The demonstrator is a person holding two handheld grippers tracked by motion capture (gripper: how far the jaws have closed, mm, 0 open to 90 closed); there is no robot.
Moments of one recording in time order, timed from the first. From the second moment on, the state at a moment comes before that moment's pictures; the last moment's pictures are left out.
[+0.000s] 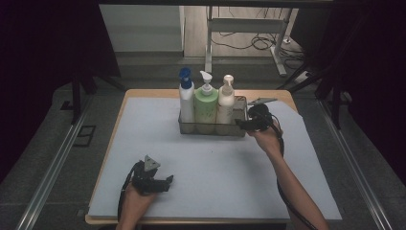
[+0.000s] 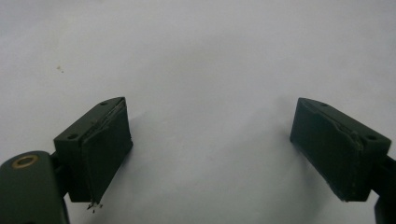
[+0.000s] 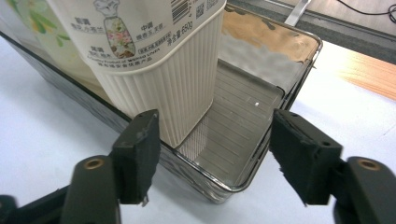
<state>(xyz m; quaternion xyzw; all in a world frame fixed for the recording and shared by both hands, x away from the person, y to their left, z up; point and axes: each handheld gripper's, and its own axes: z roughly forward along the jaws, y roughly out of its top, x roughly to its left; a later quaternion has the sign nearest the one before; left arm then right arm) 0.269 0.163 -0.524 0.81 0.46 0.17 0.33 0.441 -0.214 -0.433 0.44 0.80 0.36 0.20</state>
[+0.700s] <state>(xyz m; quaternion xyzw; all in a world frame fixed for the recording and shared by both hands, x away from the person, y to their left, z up) 0.269 0.163 -0.524 0.81 0.46 0.17 0.33 0.418 -0.219 -0.428 0.41 0.81 0.37 0.18</state>
